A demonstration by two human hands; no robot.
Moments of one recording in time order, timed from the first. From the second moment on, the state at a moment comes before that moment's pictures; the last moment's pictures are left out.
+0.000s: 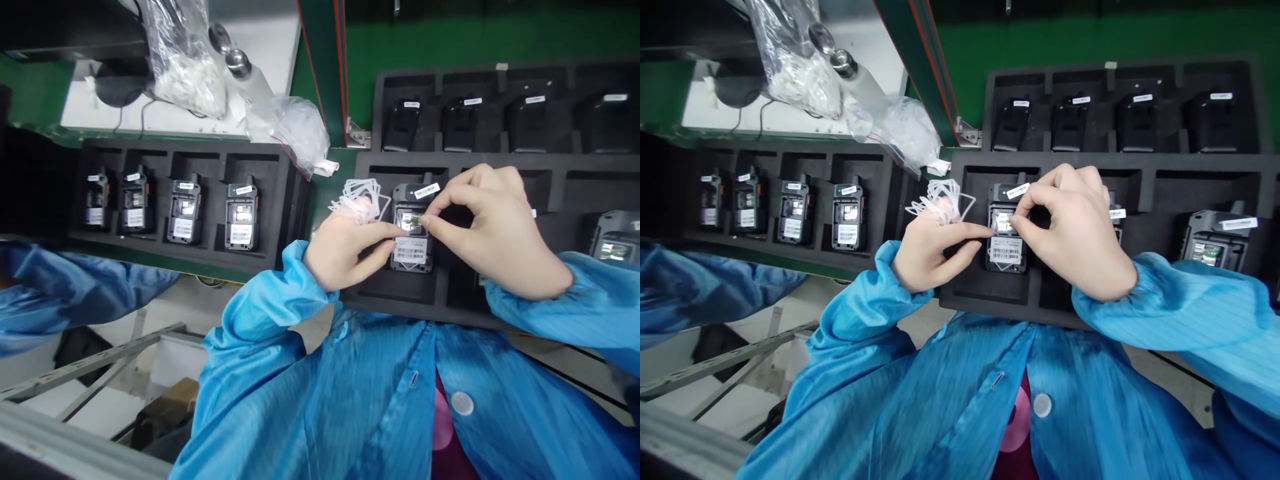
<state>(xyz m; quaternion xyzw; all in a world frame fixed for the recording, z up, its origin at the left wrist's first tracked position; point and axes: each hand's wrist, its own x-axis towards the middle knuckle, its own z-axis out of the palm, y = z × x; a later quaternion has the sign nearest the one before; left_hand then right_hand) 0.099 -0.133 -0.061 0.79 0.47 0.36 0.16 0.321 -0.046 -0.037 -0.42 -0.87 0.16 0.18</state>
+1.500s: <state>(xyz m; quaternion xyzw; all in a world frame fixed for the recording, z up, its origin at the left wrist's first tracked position) 0.106 -0.120 -0.062 0.85 0.51 0.14 -0.02 0.350 -0.060 -0.022 -0.24 -0.97 -0.08 0.06</state>
